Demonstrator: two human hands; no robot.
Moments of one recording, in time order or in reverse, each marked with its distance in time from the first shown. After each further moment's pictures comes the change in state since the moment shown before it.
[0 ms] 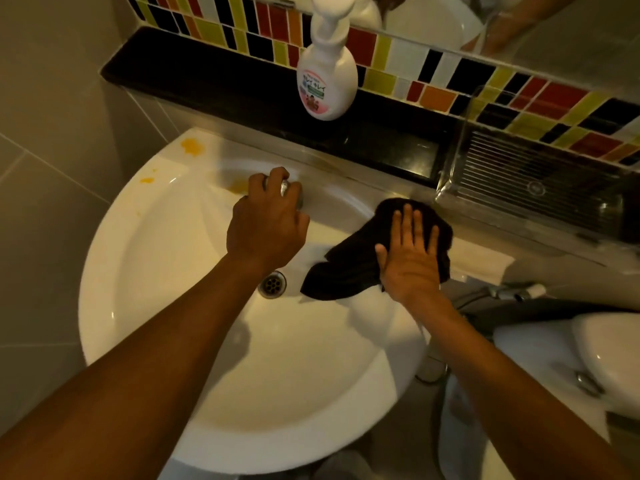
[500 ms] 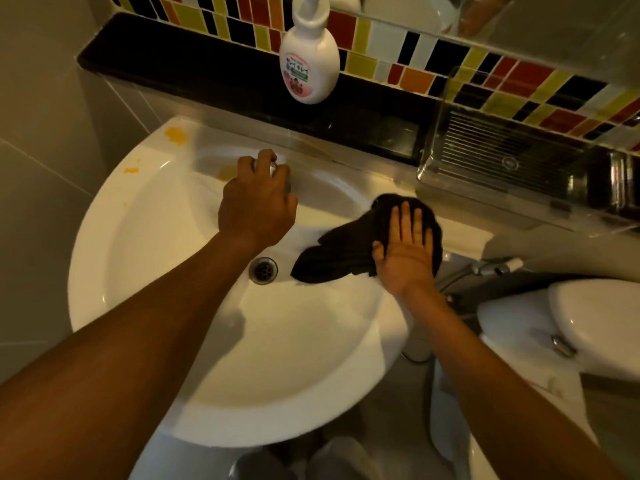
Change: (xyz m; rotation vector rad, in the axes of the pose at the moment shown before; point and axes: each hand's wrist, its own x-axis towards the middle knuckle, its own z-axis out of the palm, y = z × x) left_hand -0.002 -0.002 -0.001 0.009 -0.016 0.033; right_hand -0.037 0.012 0.006 0.150 0.035 0.081
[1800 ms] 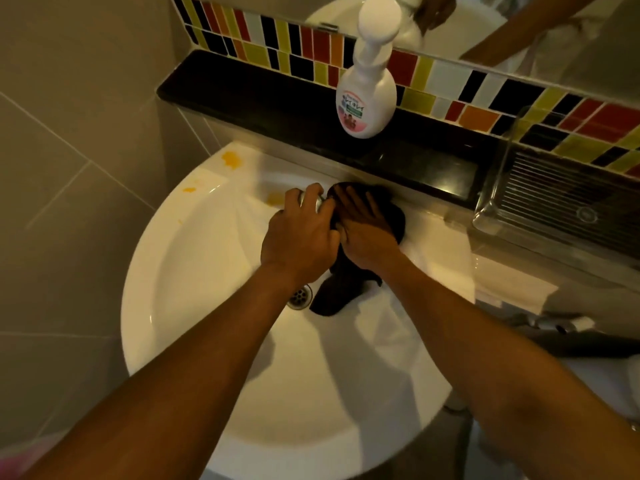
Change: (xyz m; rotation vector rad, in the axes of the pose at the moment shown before) left_hand 0.004 0.001 0.003 -0.044 0.013 -0.059; right_hand 0.113 -0.117 0.025 -0.341 0.049 -0.618
